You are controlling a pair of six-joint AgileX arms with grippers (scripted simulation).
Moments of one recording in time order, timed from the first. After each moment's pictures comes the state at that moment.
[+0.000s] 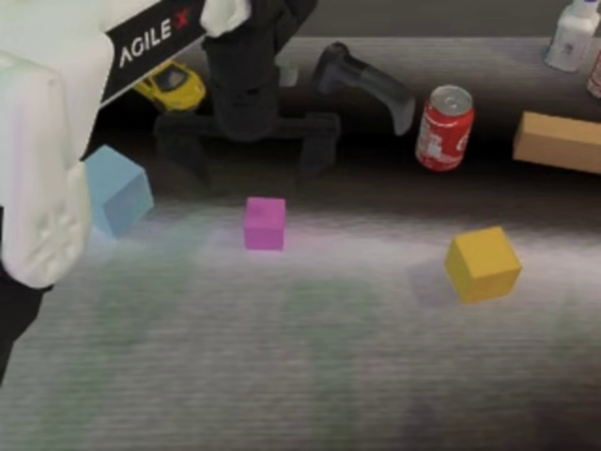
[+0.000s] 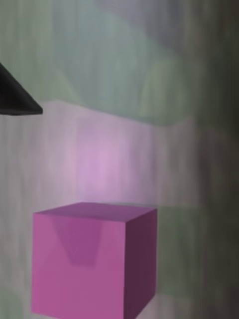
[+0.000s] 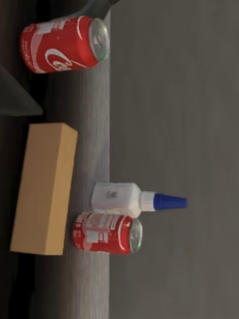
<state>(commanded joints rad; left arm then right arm) -0.51 2.41 2.19 -1.36 0.01 -0.43 0.00 0.00 0.00 0.00 0.00 0.00</state>
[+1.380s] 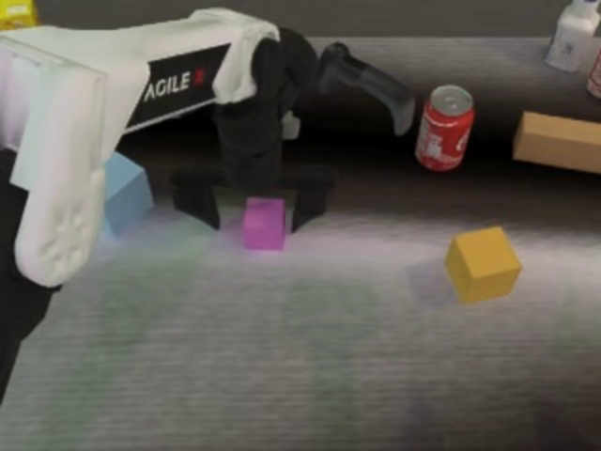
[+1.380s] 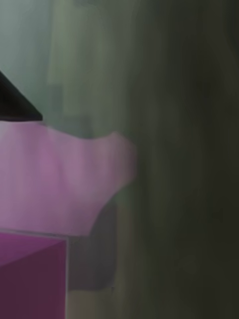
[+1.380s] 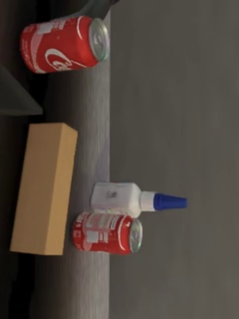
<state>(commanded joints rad) -0.51 2.47 1.94 -1.04 0.01 -0.43 0.00 0.00 0.00 0.00 0.00 0.00</state>
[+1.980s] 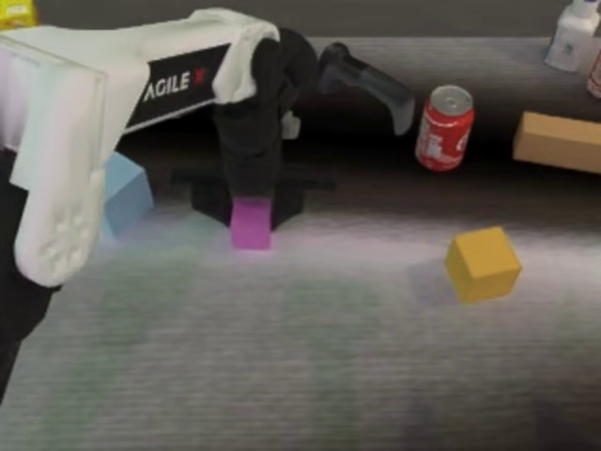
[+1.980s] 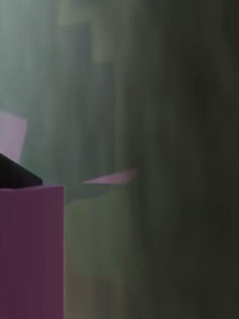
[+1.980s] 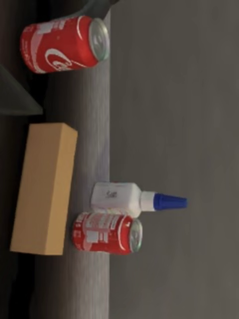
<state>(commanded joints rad) -0.51 2.47 1.94 -1.04 0.01 -0.43 0.00 0.00 0.00 0.00 0.00 0.00</state>
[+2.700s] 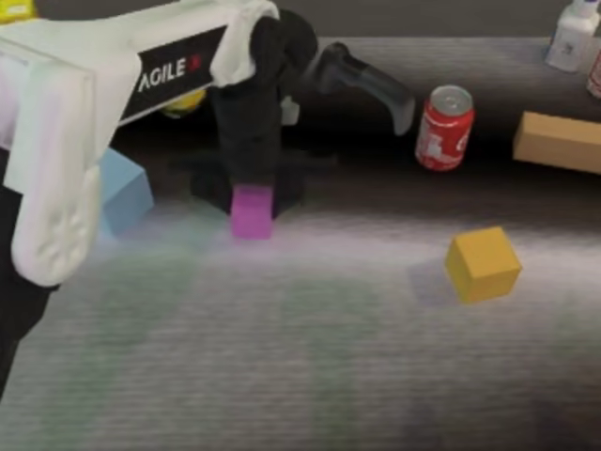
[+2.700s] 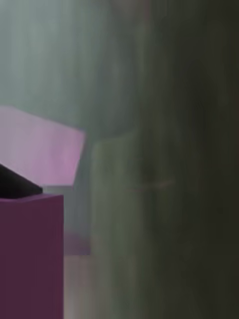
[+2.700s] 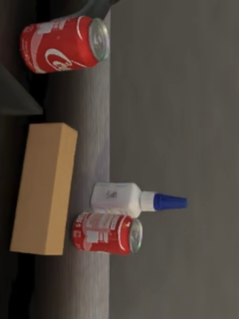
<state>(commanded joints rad) -0.50 2.43 2.01 -1.13 -0.01 -0.43 0.00 0.00 0.00 0.00 0.00 0.00</state>
